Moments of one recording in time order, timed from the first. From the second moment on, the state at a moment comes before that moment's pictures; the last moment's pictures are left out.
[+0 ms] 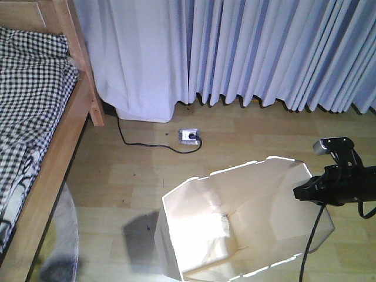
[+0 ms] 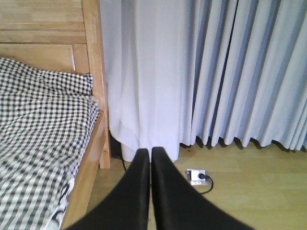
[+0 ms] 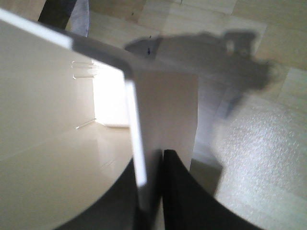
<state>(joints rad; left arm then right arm) -0.02 -0.02 0.03 -0.01 0.24 -0.05 -0.28 1.83 -0.58 1.30 0.60 -1.72</state>
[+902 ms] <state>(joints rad) -0.02 -0.02 0.03 -0.01 0.24 -0.05 -0.28 1.83 -0.58 1.31 0.60 -1.72</state>
